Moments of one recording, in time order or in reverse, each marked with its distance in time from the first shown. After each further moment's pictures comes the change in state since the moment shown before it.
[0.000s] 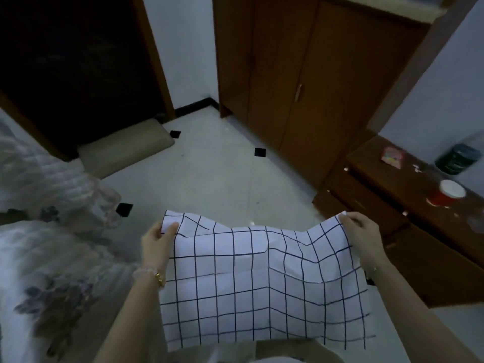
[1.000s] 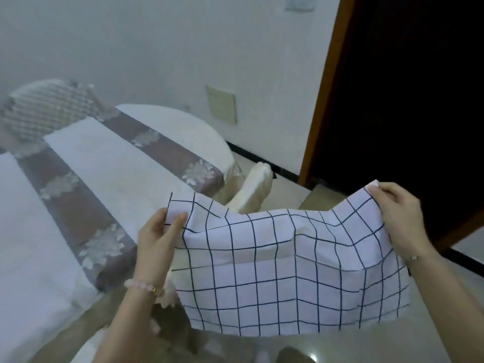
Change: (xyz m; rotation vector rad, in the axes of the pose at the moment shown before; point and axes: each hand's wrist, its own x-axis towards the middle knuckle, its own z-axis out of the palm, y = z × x) left_hand 0.251 0.124 -0.257 -0.061 1.241 0.136; right_hand 0.183 -0.468 0.689 0.081 -1.147 -0.746
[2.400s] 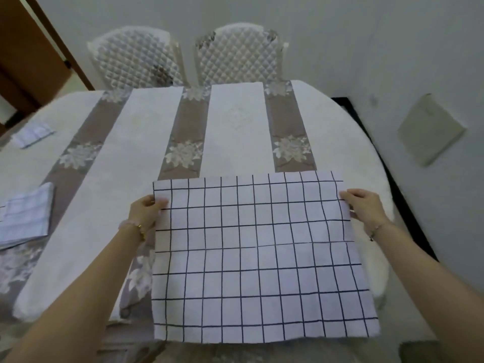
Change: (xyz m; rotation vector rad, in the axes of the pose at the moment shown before) left_hand 0.230 -0.187 -0.194 0.080 0.820 -0.794; right_hand 0.269 -0.015 0.580 -0.057 -0.987 0.219
